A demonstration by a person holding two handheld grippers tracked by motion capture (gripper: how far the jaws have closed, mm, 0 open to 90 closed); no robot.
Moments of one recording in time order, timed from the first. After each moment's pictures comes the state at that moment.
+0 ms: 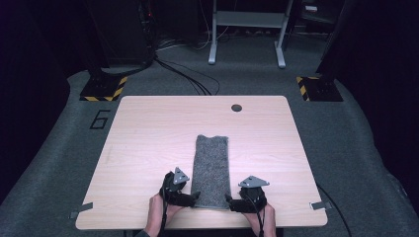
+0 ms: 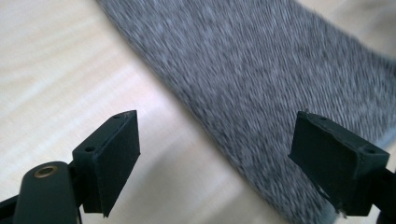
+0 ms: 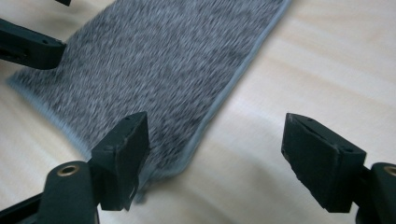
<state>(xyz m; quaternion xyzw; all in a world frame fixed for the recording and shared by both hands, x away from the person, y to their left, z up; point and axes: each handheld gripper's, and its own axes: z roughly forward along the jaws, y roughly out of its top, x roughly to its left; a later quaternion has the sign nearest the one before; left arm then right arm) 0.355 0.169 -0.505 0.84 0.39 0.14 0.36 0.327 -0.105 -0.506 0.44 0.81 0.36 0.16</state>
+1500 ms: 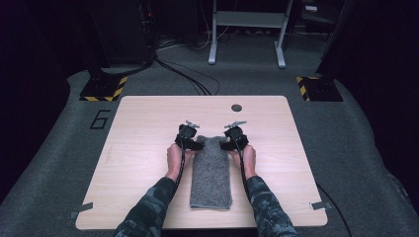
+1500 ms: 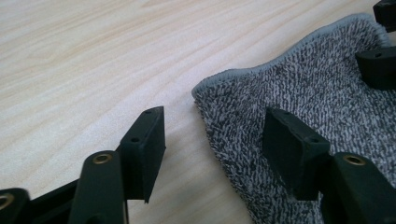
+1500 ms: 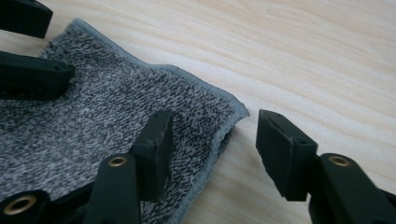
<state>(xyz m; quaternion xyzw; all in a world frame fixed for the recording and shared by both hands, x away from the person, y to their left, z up) 0.535 0.138 -0.507 0.81 0.47 0.17 0.30 0.535 -0.066 -0.507 0.49 0.80 0.31 0.17</state>
